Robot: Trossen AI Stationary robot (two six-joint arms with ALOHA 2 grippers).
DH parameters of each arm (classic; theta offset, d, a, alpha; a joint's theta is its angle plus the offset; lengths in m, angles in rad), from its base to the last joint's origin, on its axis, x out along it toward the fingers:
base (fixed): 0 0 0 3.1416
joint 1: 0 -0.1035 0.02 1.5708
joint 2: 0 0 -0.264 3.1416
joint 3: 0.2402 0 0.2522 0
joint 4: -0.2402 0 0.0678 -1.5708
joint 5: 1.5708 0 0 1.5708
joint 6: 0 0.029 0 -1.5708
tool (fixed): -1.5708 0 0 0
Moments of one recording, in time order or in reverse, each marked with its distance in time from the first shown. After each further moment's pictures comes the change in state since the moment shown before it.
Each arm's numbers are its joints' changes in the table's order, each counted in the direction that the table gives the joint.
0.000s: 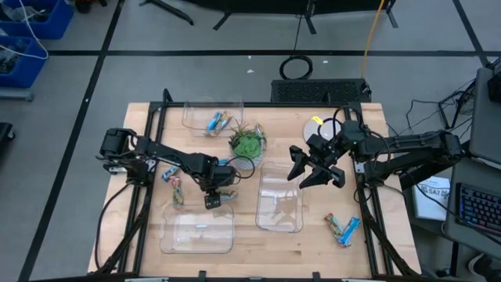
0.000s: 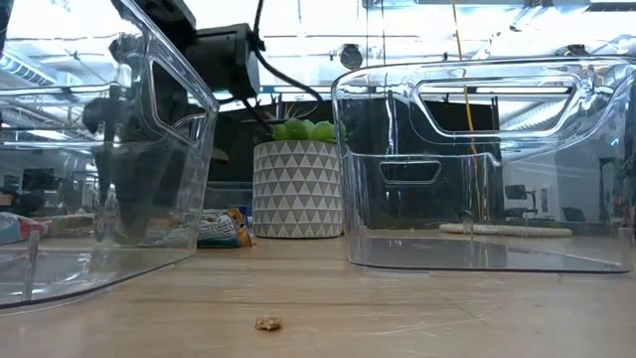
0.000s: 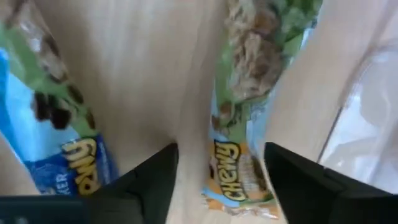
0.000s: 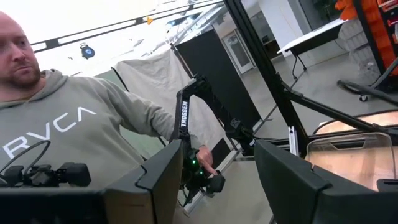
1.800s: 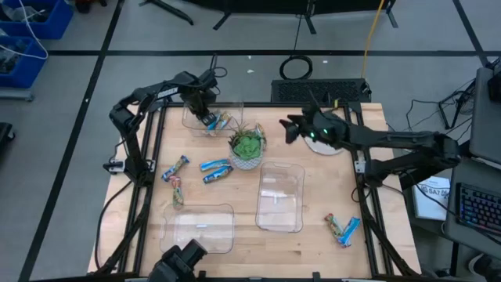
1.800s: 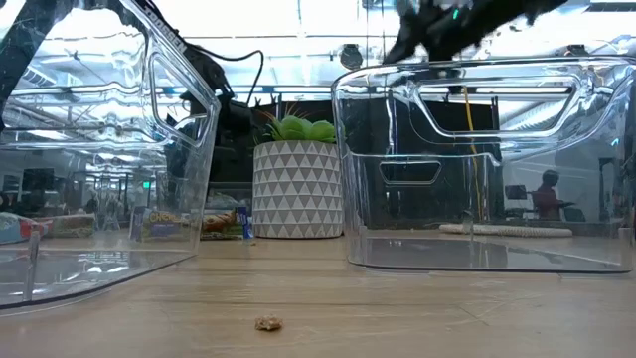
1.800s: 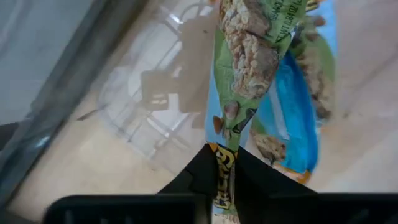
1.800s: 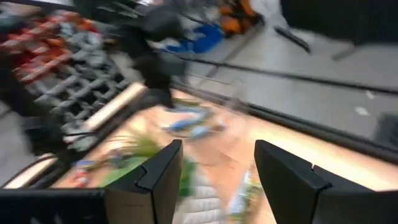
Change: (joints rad) left arm -0.956 0.168 0.451 -0.338 0.180 0.528; right arm 0.221 0.065 -0.001 -0.510 -1.104 -0.113
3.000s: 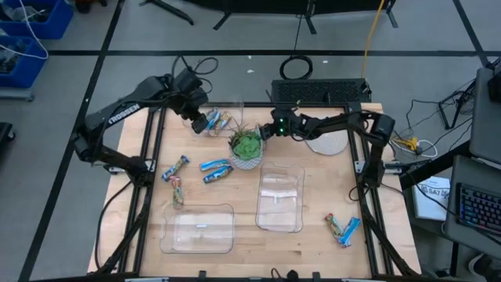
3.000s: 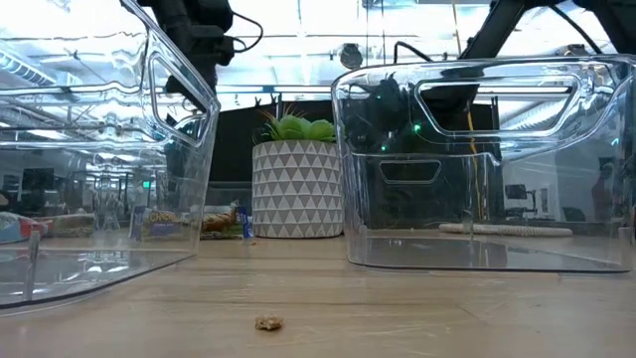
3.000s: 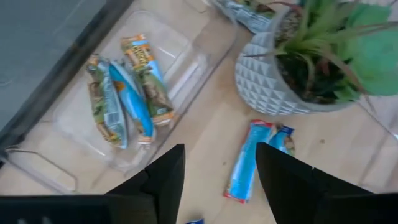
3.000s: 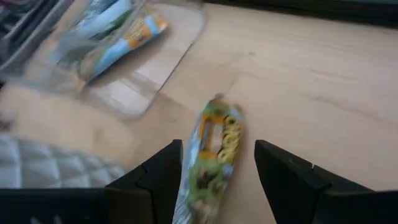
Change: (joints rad) left arm 0.216 -0.488 0.000 -0.091 -0.148 -0.174; right arm 0.241 0.722 0.122 0.280 0.353 0.058
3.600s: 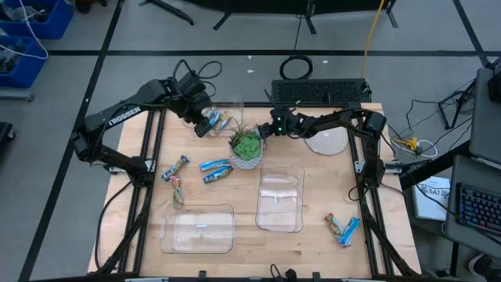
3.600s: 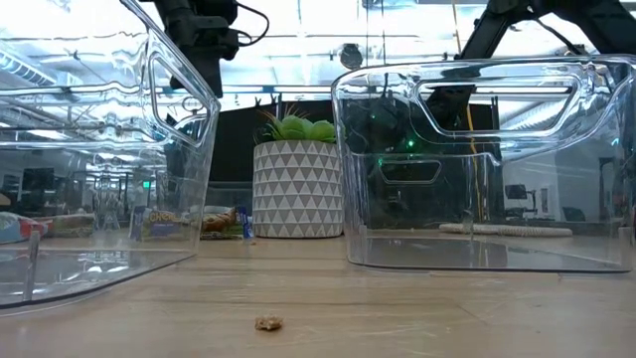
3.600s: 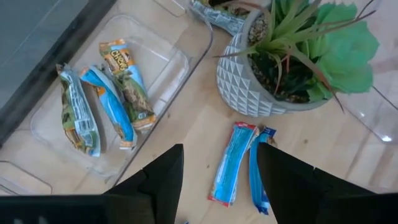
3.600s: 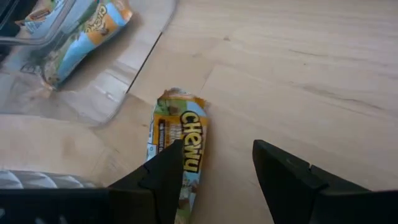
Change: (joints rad) left arm 0.063 -0.001 0.000 0.021 -0.001 -0.046; right arm 0.034 0.102 0.034 0.004 0.055 0.053
